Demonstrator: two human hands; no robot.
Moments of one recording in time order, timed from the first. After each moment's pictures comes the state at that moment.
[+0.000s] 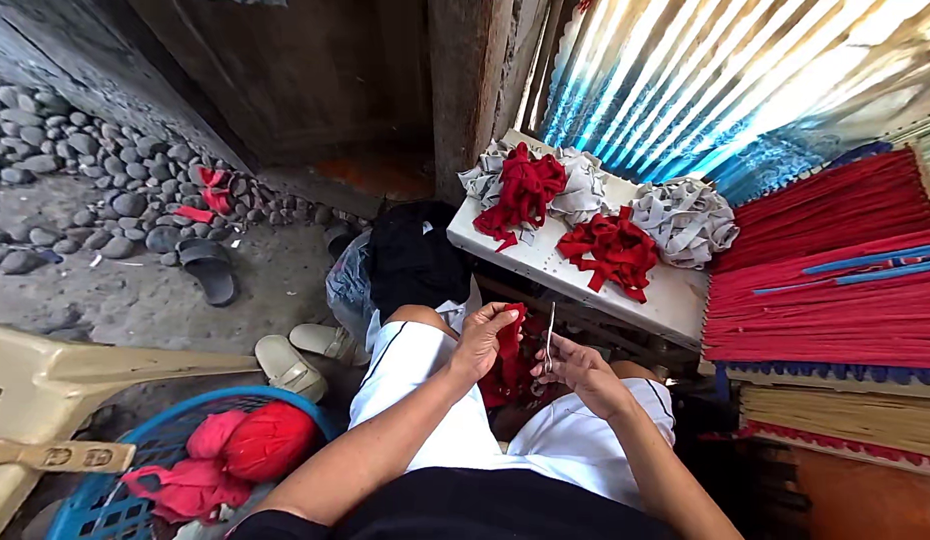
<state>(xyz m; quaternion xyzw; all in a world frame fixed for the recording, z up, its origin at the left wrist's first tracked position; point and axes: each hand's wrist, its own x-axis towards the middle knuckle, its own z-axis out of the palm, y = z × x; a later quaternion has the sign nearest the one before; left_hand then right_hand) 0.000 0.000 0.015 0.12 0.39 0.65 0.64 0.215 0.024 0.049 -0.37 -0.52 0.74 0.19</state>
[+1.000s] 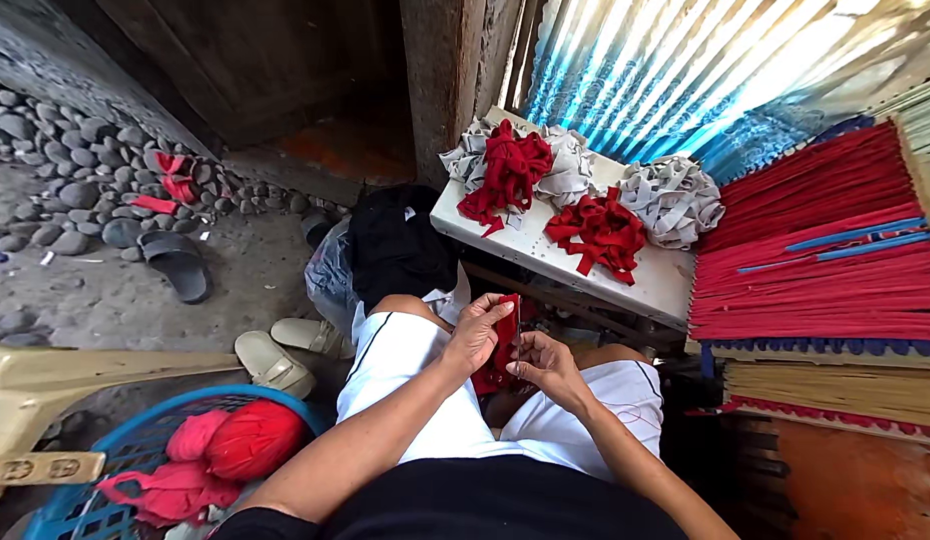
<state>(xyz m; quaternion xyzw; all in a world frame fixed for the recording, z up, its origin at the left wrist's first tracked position) 0.011 -0.003 0.008 0.13 0.36 0.64 0.66 0.188 -0.004 0.032 -0.39 -0.65 0.62 0.22</state>
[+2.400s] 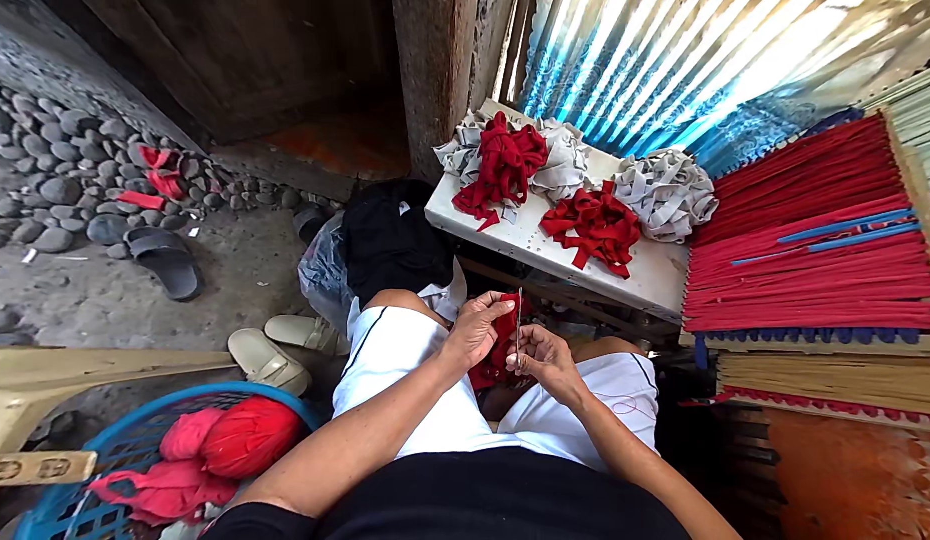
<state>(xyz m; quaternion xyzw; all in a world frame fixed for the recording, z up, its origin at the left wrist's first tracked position) 0.013 -0.005 0.011 0.13 0.35 0.61 0.70 0.188 -0.008 0.027 -0.36 -0.60 0.66 0.27</state>
